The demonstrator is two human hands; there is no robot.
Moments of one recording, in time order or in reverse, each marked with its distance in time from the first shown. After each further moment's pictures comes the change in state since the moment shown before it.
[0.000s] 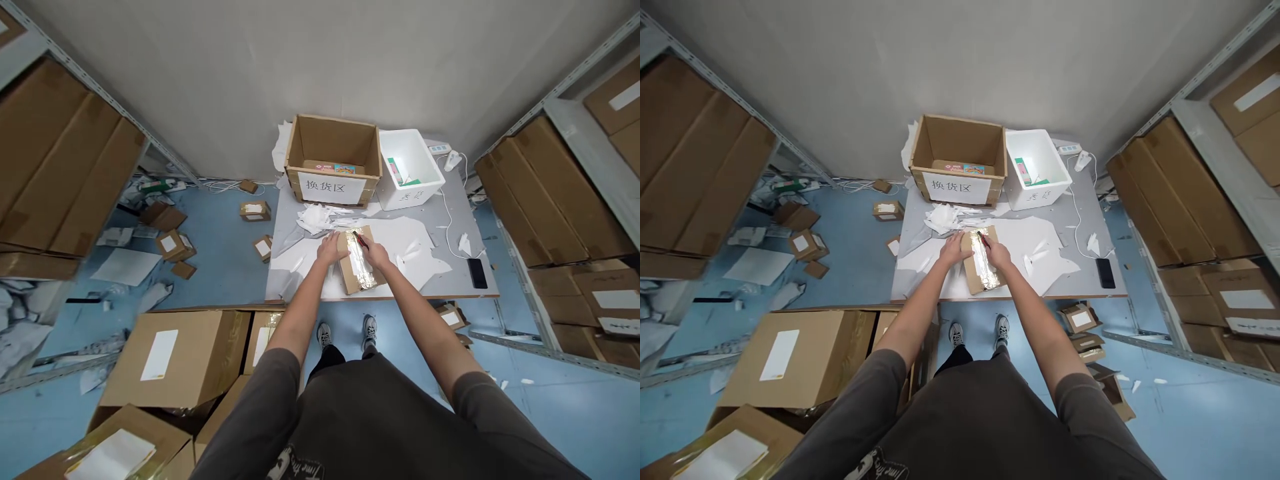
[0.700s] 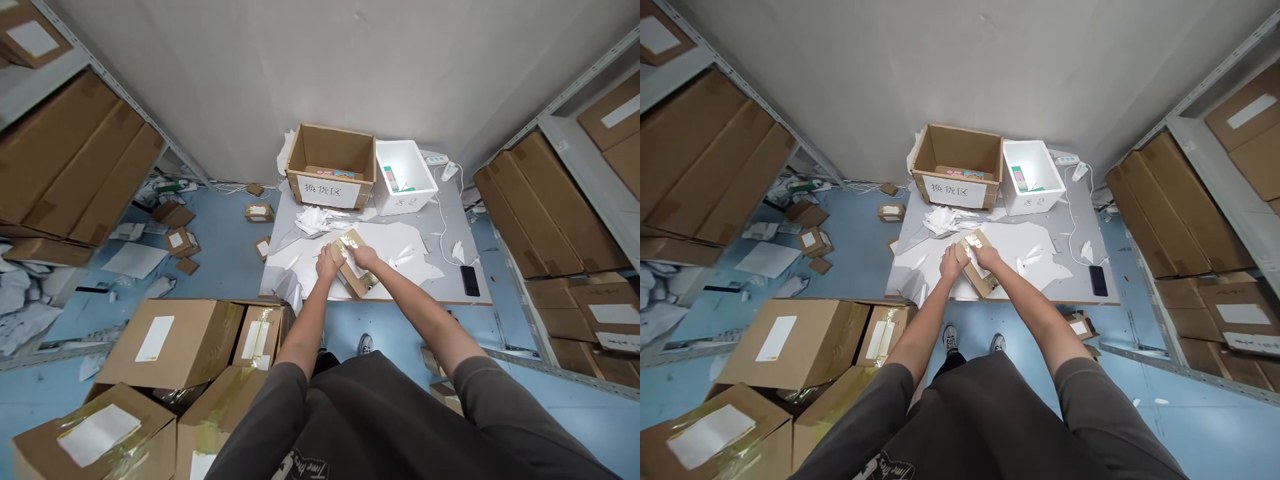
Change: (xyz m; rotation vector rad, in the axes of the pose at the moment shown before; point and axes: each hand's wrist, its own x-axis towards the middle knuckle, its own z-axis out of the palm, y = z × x) left_hand -0.056 0.038 0.050 -0.091 0.219 -0.271; right_hand -0.009 -0.013 -0.024 -0.375 -0.257 -0.206
